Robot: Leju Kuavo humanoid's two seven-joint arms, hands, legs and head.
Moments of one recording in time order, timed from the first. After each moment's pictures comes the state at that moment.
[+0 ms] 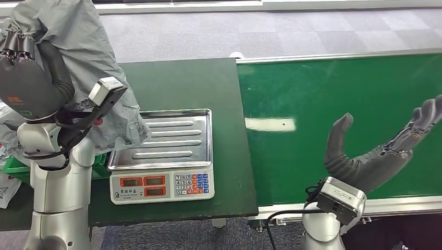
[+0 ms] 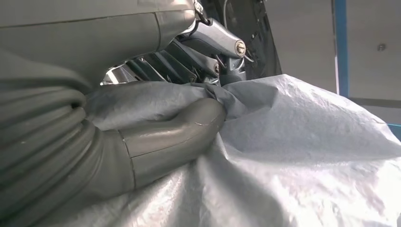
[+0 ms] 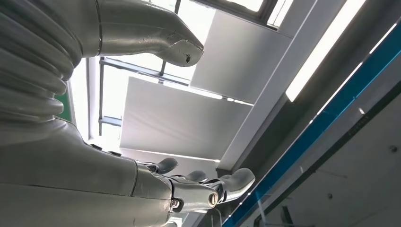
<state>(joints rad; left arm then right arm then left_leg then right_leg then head) -0.53 -0.01 0.03 -1.55 -1.45 0.62 -0.08 -0.11 0.29 0.11 -1.81 0.66 -0.70 -0.70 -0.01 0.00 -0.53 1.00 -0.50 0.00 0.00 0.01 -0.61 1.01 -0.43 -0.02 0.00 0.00</state>
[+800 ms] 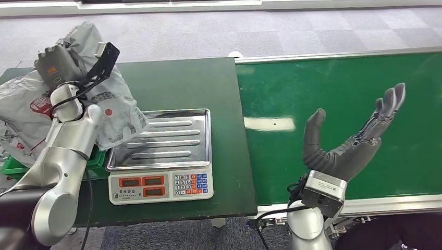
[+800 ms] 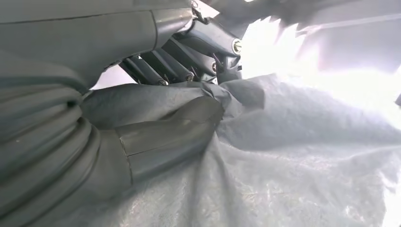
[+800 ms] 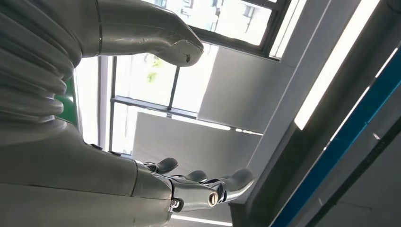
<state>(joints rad) -0.96 0.08 0.11 -0.51 -1.38 0.58 0.27 -0.14 0.29 0.23 -1.75 0.61 -0.70 -0.64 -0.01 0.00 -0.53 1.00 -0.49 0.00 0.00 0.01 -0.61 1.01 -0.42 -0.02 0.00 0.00</state>
